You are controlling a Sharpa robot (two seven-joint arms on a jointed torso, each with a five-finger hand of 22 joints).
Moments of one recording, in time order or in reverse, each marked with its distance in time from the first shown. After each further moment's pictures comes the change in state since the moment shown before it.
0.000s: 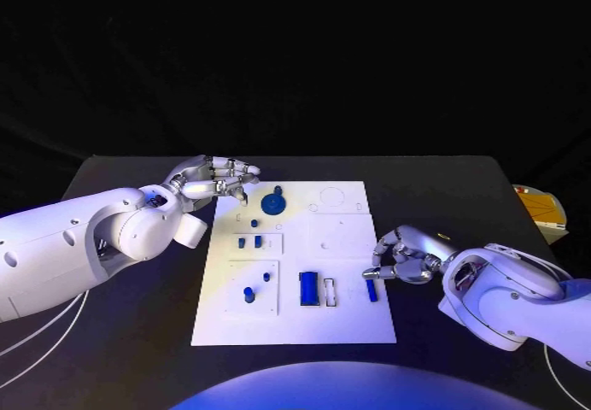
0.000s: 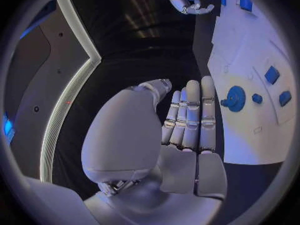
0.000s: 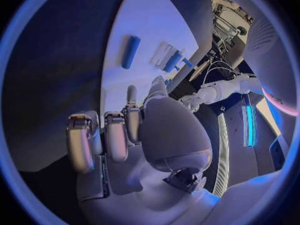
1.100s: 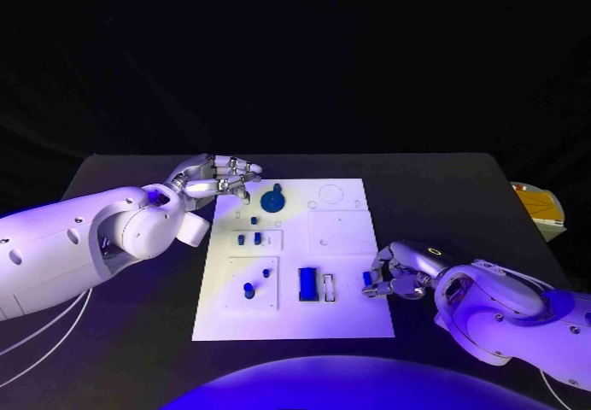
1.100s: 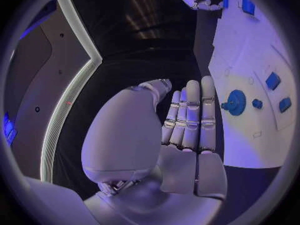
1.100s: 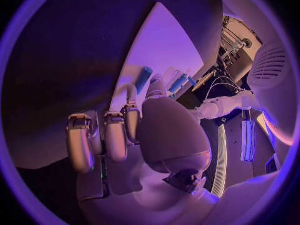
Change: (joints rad) left arm -0.014 0.006 0.000 -0.002 0.002 -0.001 0.008; left_hand 0.000 0.000 0.000 0.000 0.000 0.000 0.000 0.000 0.000 0.000 0.000 0.000 0.000 0.000 0.000 0.000 0.000 0.000 0.000 0.000 0.000 0.000; right arm -0.085 0.043 -0.007 -0.029 -0.145 0.001 -0.062; right_hand 0.027 0.005 -0.023 -0.001 0.004 0.024 -0.009 -0.019 -0.015 -0.005 0.005 -0.004 0.026 0.000 0.004 0.000 0.000 0.000 0.000 0.000 0.000 0.001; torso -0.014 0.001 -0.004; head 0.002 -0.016
